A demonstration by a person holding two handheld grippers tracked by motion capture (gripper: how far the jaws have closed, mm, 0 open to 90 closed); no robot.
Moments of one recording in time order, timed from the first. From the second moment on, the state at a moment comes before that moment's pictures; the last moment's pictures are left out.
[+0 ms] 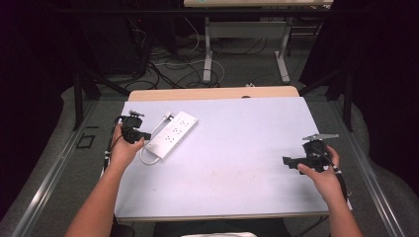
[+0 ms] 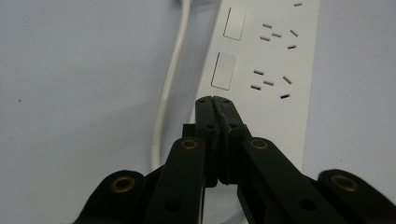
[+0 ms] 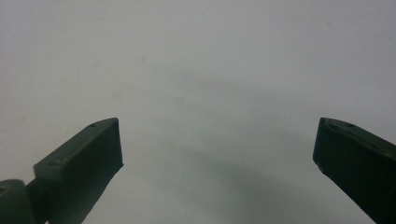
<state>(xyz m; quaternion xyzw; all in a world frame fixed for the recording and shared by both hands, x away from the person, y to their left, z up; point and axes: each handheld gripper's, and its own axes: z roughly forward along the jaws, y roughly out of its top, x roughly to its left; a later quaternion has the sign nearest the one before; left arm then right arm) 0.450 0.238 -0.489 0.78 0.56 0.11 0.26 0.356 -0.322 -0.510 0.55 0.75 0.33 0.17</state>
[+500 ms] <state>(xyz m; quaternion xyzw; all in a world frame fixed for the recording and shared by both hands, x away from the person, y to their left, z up) 0.448 0.228 -0.500 0.80 0.55 0.11 0.24 0.355 -0.323 -0.509 0.56 0.75 0.33 0.17</state>
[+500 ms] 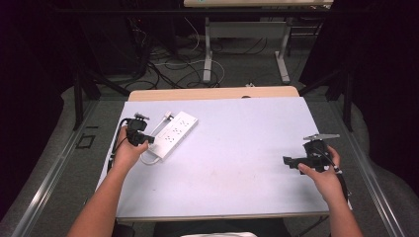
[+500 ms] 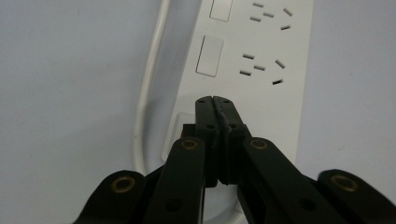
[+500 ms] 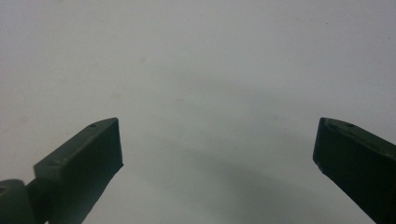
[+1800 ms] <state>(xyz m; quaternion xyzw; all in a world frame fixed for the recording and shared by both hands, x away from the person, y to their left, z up) 0.444 0.229 -0.515 0.79 0.56 0.10 0.24 0.355 -0.323 -0.509 0.55 0.75 0.33 0.17</state>
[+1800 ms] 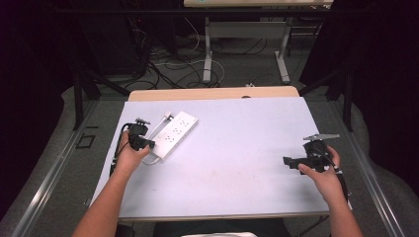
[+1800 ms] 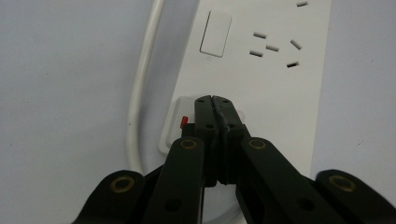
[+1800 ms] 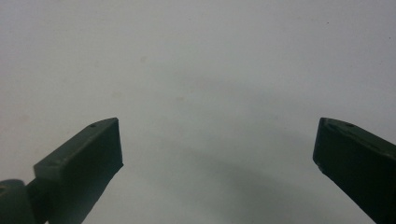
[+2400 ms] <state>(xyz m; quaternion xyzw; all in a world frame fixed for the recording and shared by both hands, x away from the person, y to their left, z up) 0.446 0.231 -0.514 0.78 0.56 0.09 0.25 0.356 -0.323 -0.510 0.56 0.75 0.33 0.16</state>
